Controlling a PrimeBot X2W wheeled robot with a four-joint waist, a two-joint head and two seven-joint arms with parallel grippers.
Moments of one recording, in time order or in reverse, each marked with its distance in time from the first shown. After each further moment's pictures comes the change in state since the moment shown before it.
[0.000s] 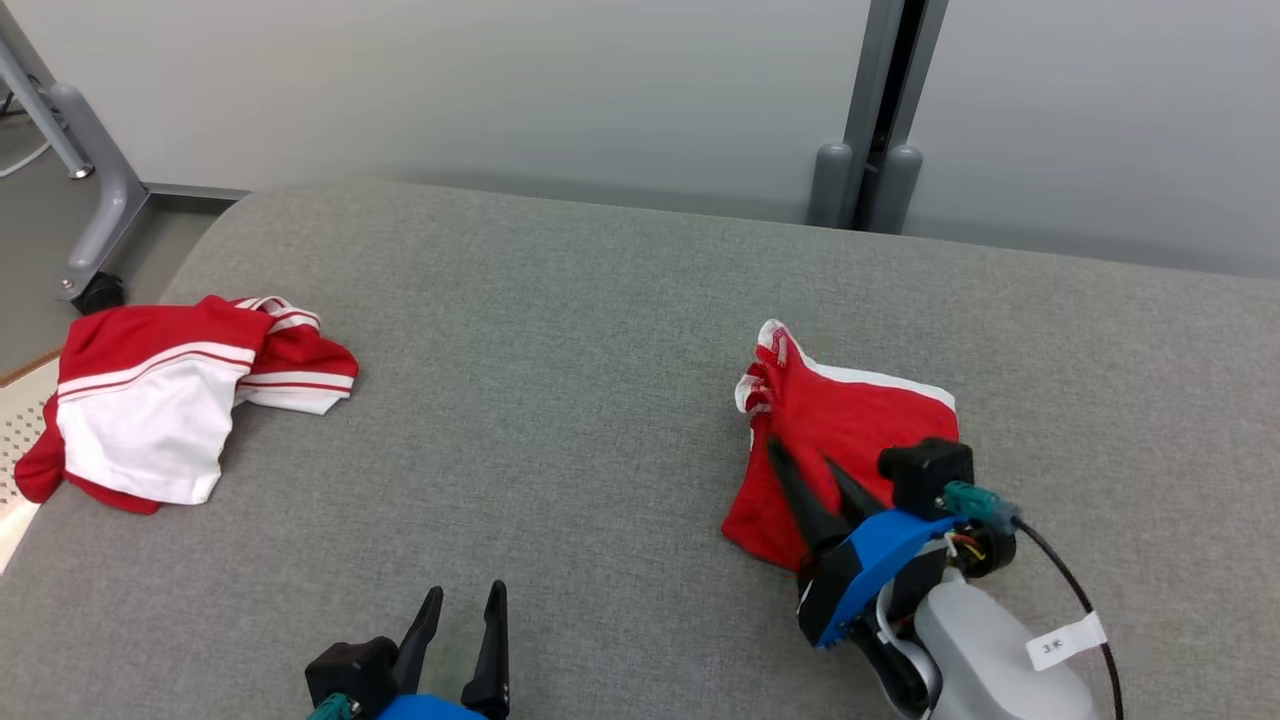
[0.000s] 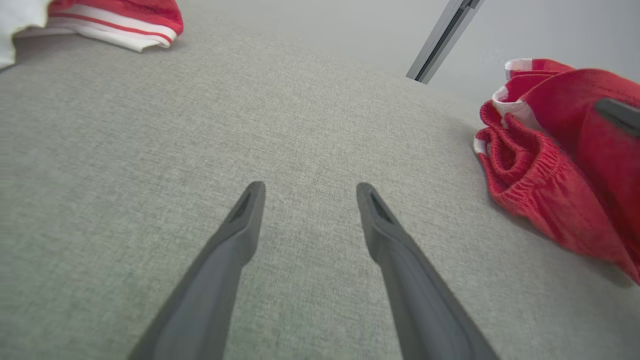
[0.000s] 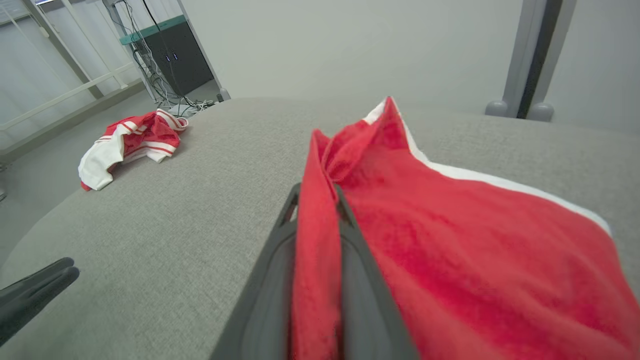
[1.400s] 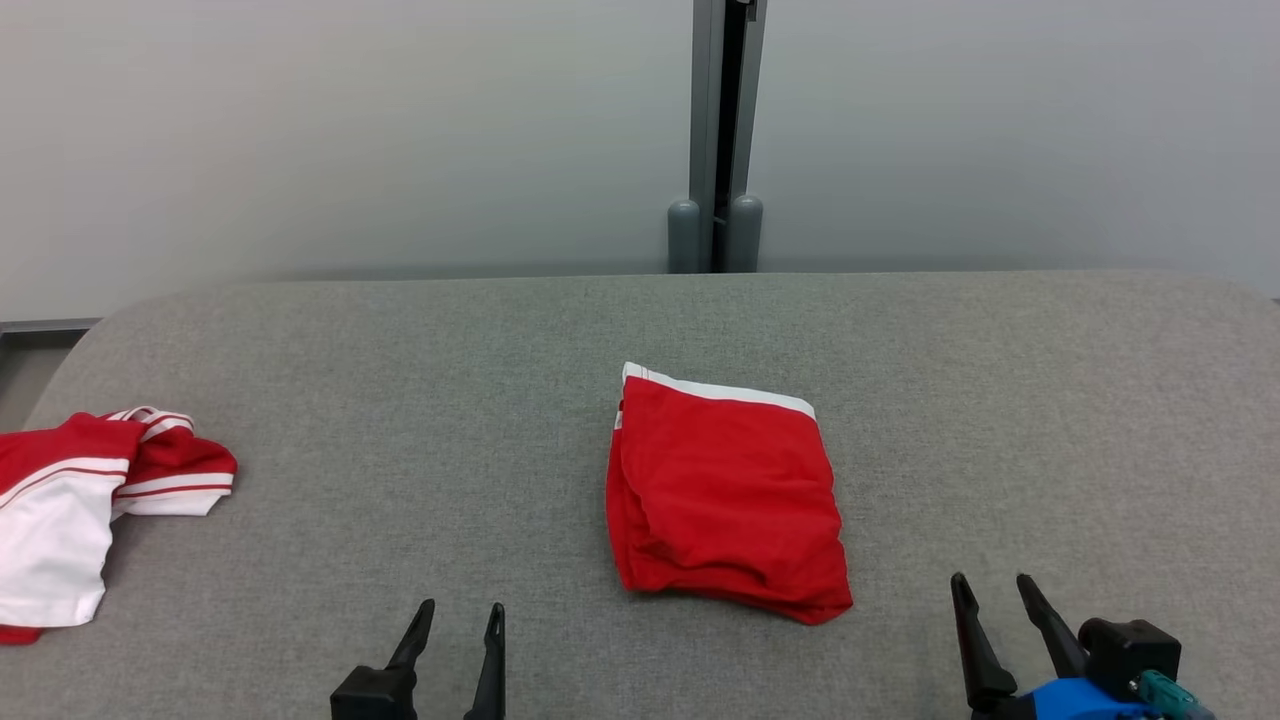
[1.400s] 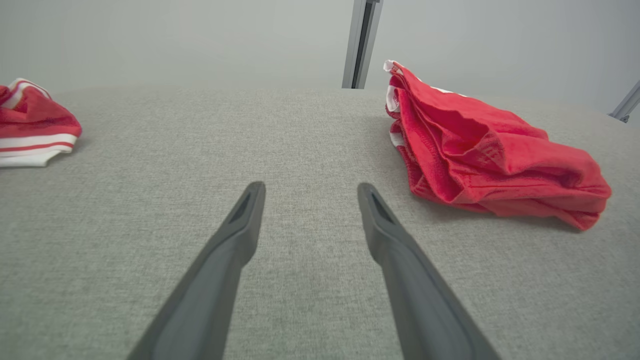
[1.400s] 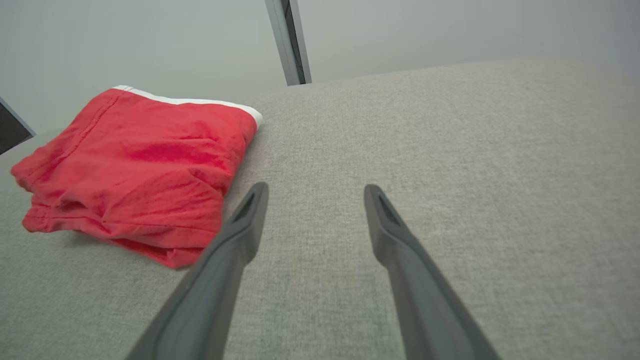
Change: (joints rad) left arm 0.083 0.000 0.052 -0.087 0.269 0.046 0.000; right arm 0.430 0.021 -0.462 -0.222 -0.239 0.000 -0.023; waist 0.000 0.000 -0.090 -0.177
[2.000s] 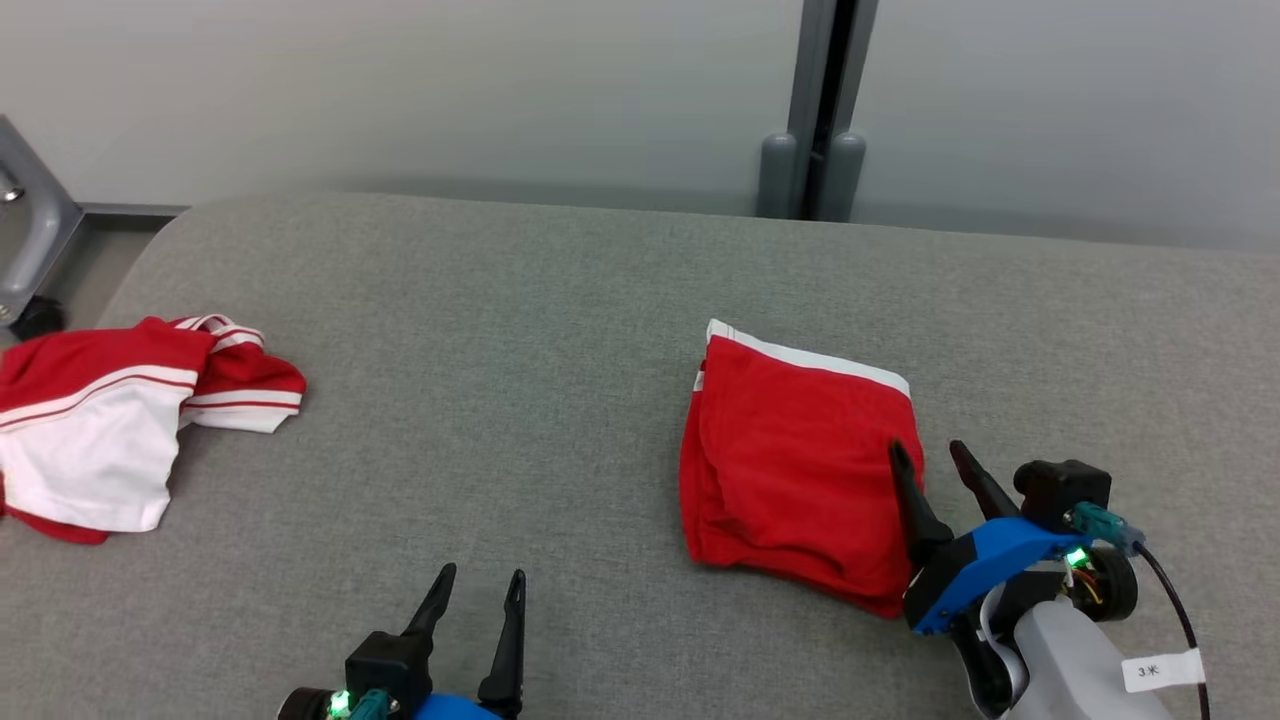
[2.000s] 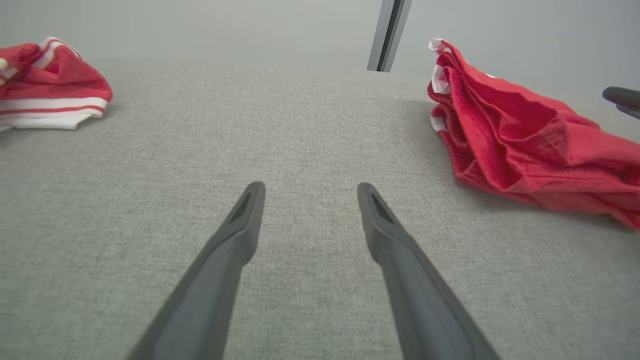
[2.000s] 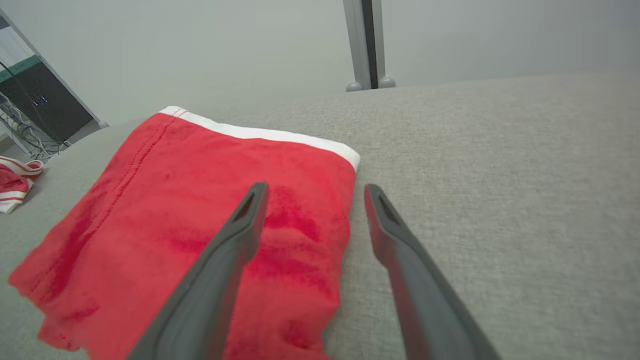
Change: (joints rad) left arm -0.058 0.000 -0.038 0.016 -0.022 -0.018 0.000; right arm -0.354 0.003 0.110 0.279 0.094 0.000 0.001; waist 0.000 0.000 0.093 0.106
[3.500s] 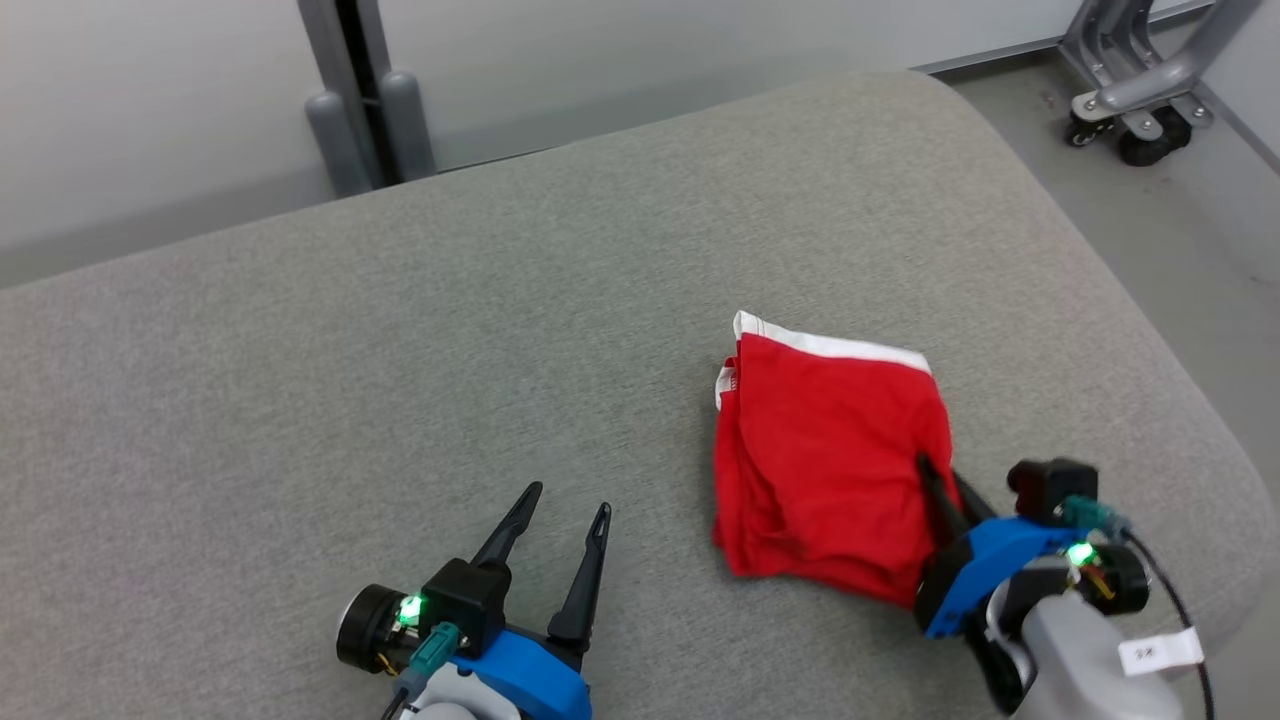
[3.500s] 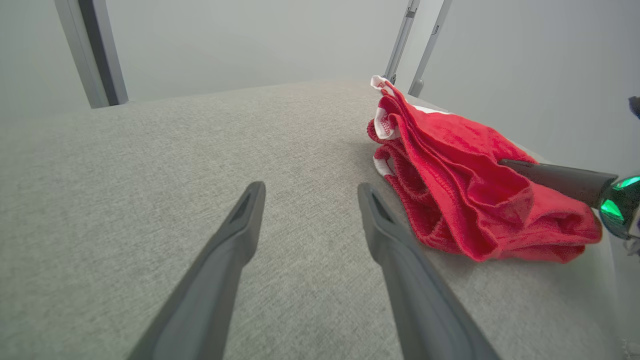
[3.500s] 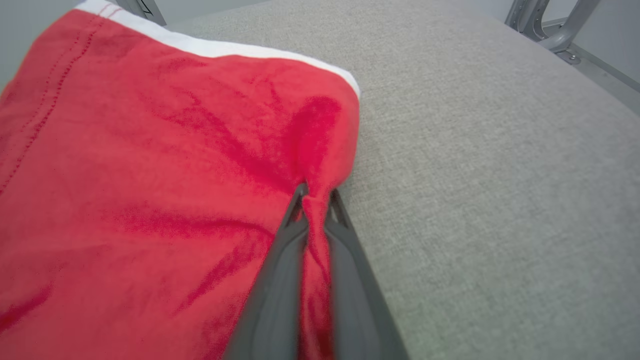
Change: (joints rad) left arm -0.132 -0.001 -0.147 -0.040 0.013 -0.032 0.000; right arm -0.059 -0.018 0.037 0.163 -0.026 0.000 -0.002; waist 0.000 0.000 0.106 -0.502
